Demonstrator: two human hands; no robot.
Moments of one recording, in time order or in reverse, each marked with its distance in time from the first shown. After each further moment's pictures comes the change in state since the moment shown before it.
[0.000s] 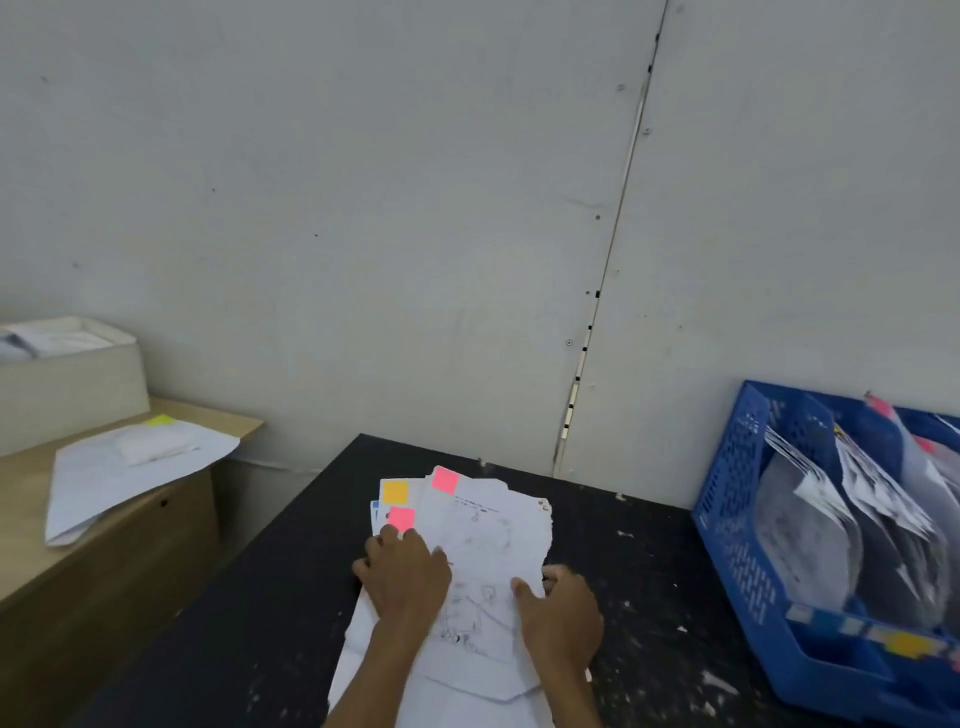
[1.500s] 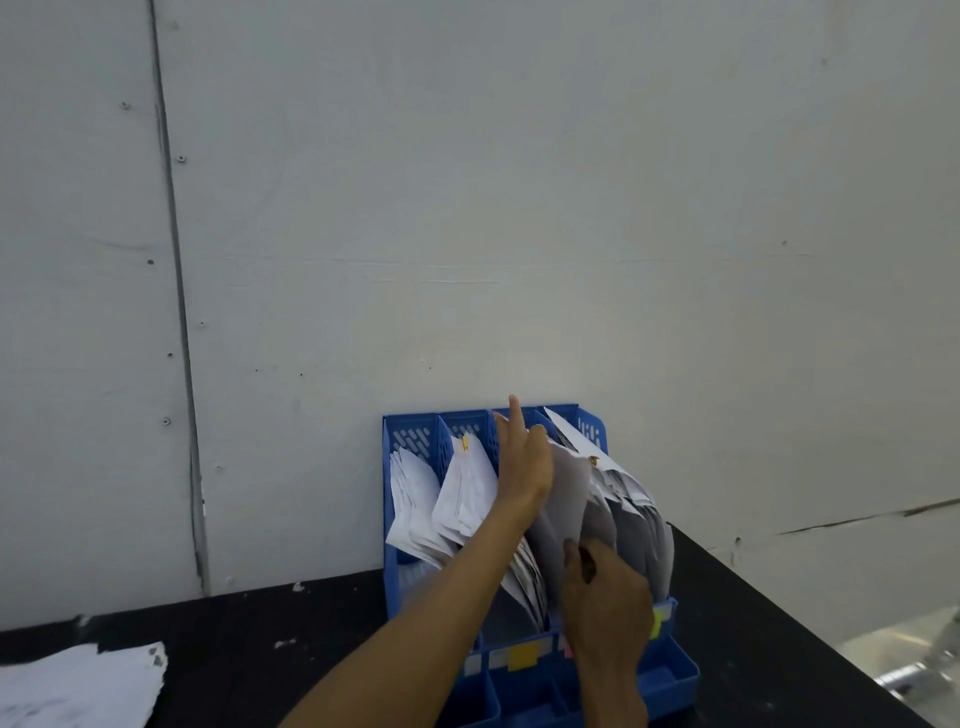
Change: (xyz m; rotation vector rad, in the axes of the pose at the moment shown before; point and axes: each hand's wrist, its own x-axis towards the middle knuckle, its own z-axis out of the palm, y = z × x) left_hand -0.165 0.530 0.015 -1.187 -0.648 0.672; right_hand 0.175 0.222 -0.300 0.044 0.735 -0.015
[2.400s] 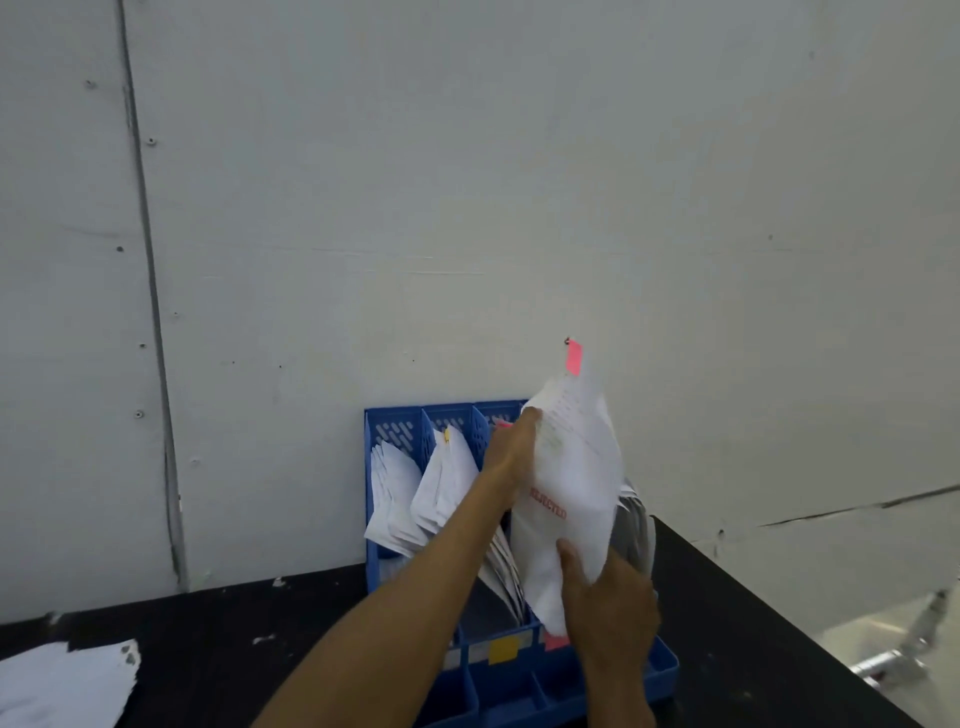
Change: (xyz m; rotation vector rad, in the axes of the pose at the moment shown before) left_hand 0.024 0.000 0.004 -0.067 -0.052 -0.351; right_hand 0.000 0.003 -0.030 0.122 -0.025 0.047
